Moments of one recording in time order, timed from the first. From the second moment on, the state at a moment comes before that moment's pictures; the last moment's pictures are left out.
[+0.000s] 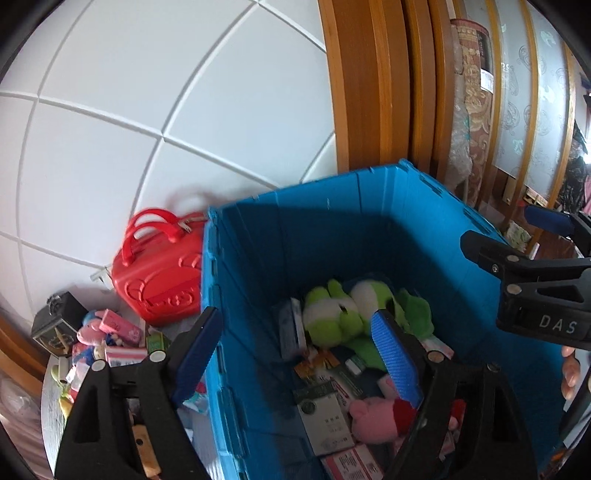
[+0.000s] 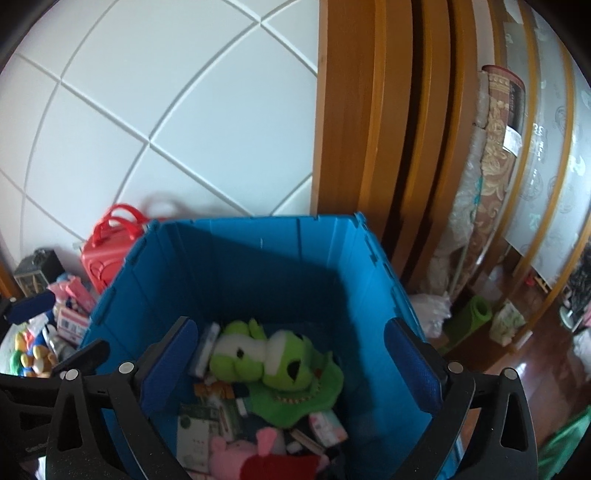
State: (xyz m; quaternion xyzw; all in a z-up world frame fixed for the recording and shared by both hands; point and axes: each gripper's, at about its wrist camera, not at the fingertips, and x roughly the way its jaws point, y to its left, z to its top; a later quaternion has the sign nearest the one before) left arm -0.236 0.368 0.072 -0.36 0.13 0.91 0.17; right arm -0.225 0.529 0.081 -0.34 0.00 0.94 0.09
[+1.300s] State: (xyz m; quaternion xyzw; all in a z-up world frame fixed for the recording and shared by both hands) left arm -0.031 0.049 0.050 -0.24 0.04 0.96 0.16; right arm -0.018 0.263 0.051 -0.26 -0.05 0.96 0.09
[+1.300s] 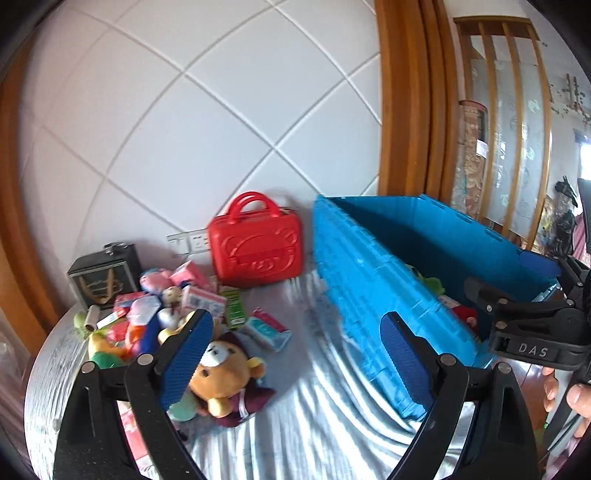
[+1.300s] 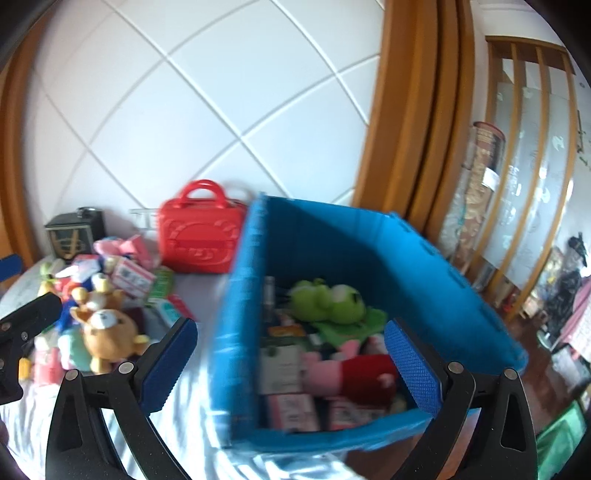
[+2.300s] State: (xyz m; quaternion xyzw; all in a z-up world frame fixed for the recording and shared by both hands) left arm 0.001 -0.279 -0.095 -0.37 -0.06 0.91 -0.20; right arm -0.120 0.058 -0.095 -0.40 -0.06 0.90 -0.17
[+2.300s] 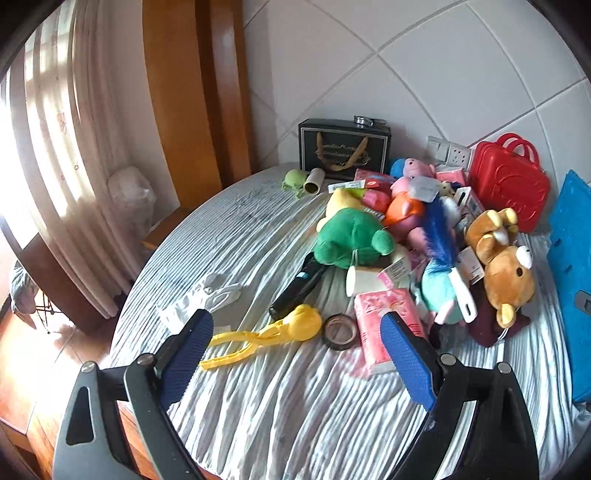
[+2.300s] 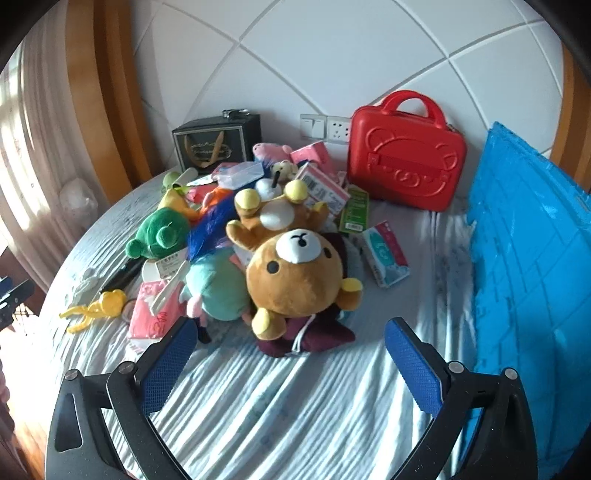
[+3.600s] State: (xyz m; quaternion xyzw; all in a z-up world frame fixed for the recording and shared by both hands) left arm -0.108 -0.363 -0.264 -0.53 0.04 0.84 0.10; right arm -0.143 -0.177 -0.263 -0.54 -0.08 0.83 -0.11
